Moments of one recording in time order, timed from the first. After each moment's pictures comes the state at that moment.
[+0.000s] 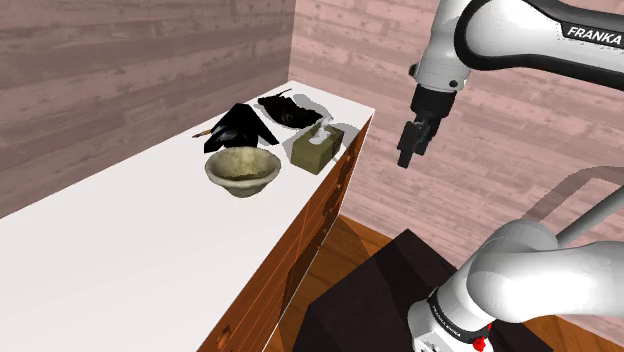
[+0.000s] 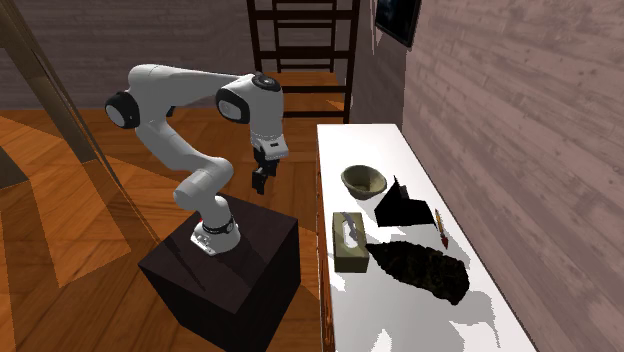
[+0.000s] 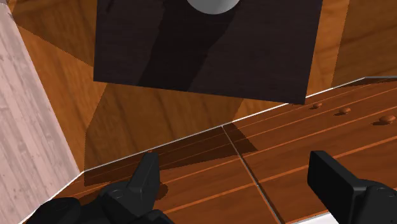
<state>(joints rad) 0.01 -0.80 0.01 -2.40 0.02 1.47 -0.11</state>
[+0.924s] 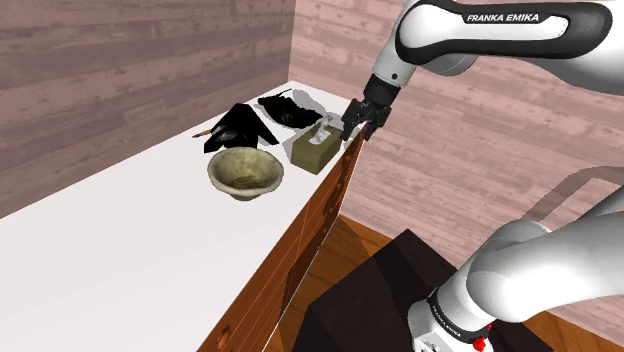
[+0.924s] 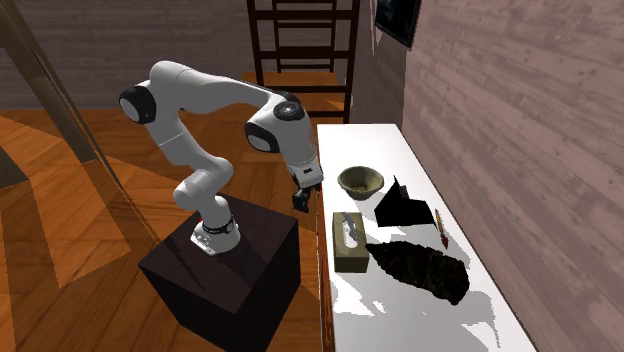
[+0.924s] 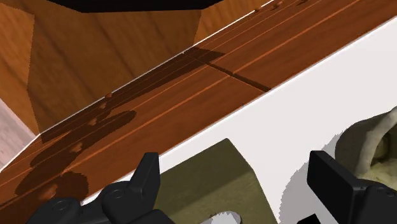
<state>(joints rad) 0.01 -0.48 -0.06 -2.31 0.21 1.89 -0.06</state>
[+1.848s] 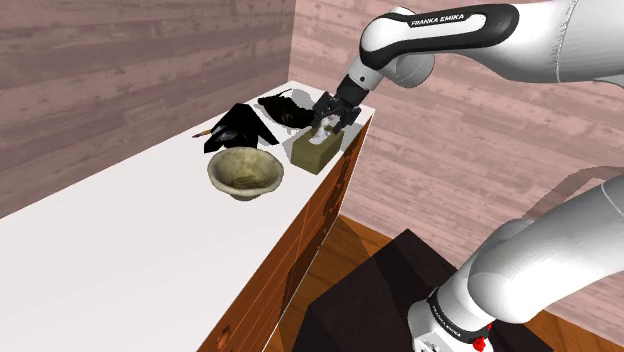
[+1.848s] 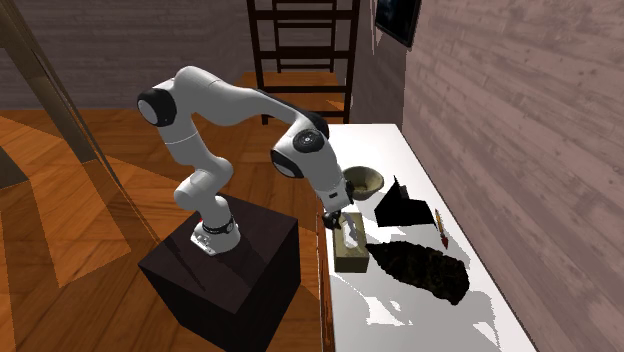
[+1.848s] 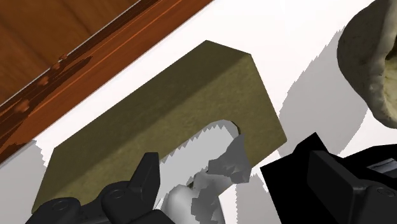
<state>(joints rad) 0.04 -0.23 -0.09 -2.21 0.40 2.16 -0.10</state>
